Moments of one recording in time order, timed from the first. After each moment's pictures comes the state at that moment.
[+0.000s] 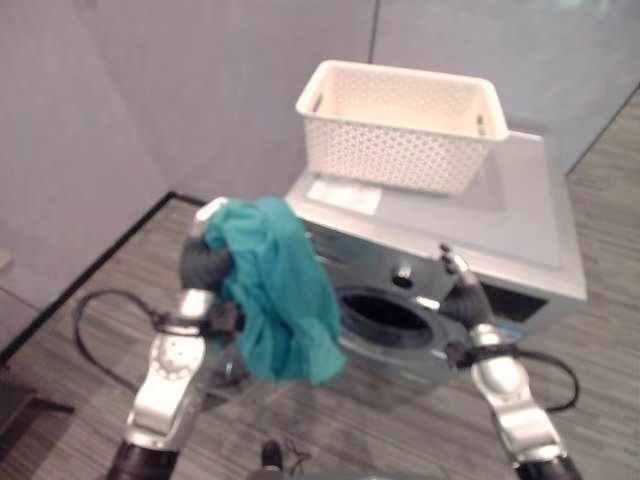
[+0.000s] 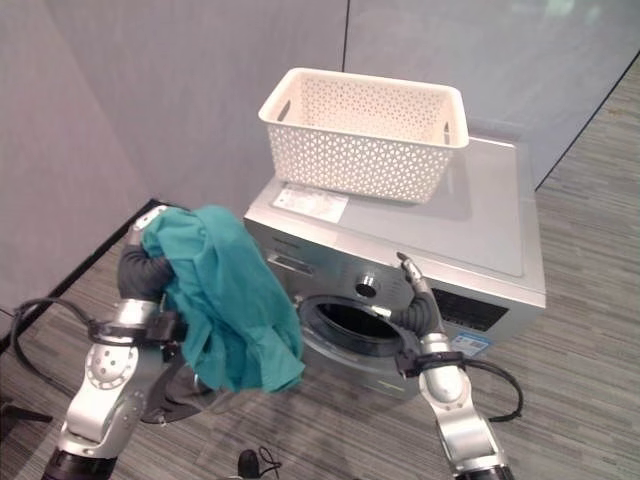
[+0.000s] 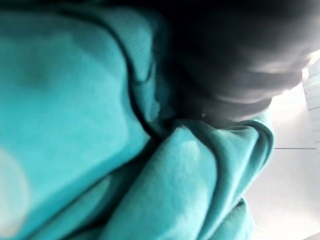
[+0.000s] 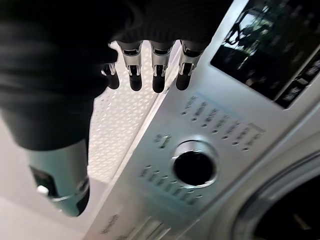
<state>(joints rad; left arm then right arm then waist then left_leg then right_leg) 0.02 0.39 -0.15 -0.38 -0.44 -0.15 0.17 0.11 -0.38 0.08 -0.08 -0.16 -0.08 -0.19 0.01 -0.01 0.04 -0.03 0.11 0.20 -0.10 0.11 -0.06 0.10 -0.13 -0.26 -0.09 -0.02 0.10</state>
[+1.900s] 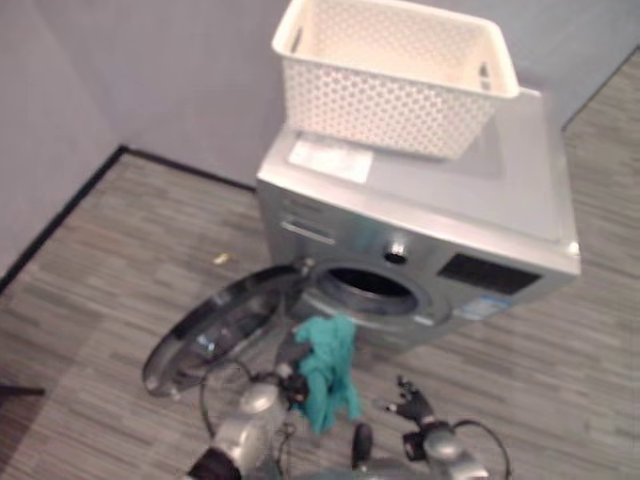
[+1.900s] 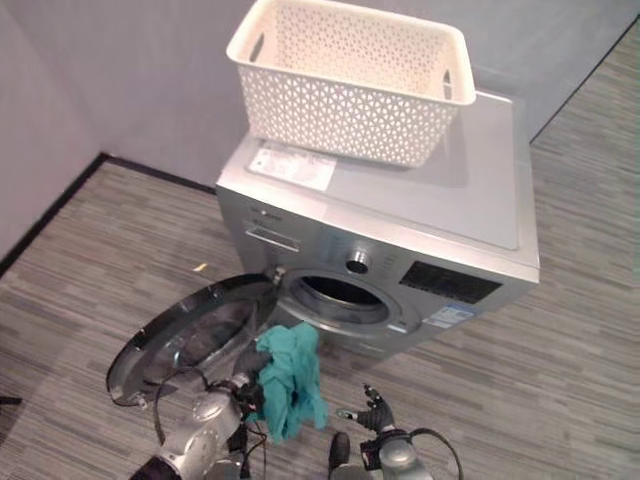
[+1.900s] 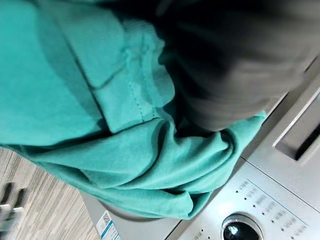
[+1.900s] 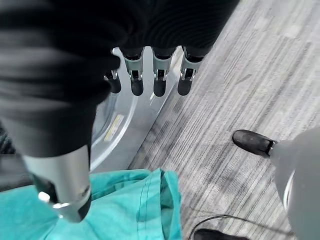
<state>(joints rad) -0.08 0.20 -0.56 0.41 -0.75 -0.10 0.10 0.05 -0.16 0.32 0.82 0.20 -0.04 -0.17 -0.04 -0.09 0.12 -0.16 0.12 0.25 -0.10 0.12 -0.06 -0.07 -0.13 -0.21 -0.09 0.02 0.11</state>
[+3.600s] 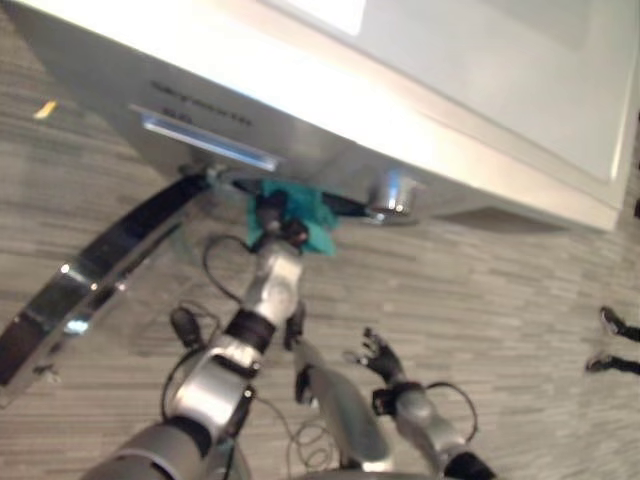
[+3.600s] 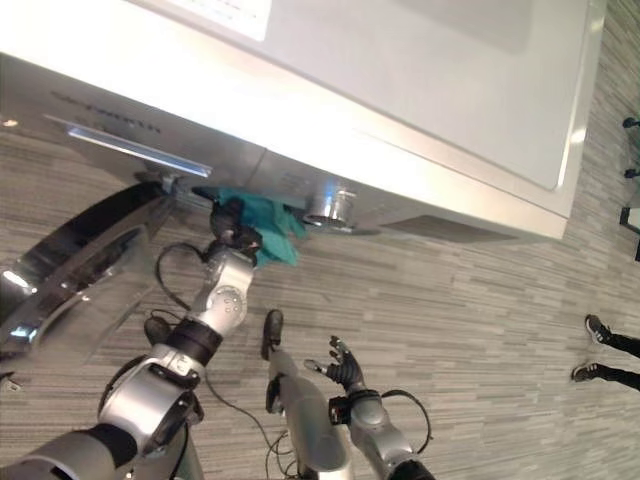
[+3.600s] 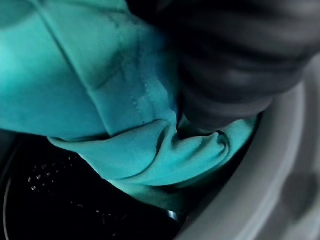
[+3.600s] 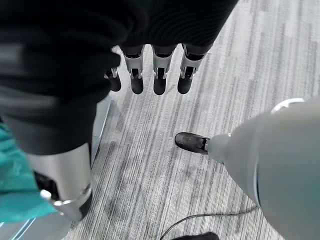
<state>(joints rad) -0.77 0.06 -0.30 0.62 -0.97 -0.36 0.41 -0.01 -0.21 0.47 0.45 0.36 -0.04 -0.20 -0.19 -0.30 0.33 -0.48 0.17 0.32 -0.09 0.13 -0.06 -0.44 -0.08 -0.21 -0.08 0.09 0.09</state>
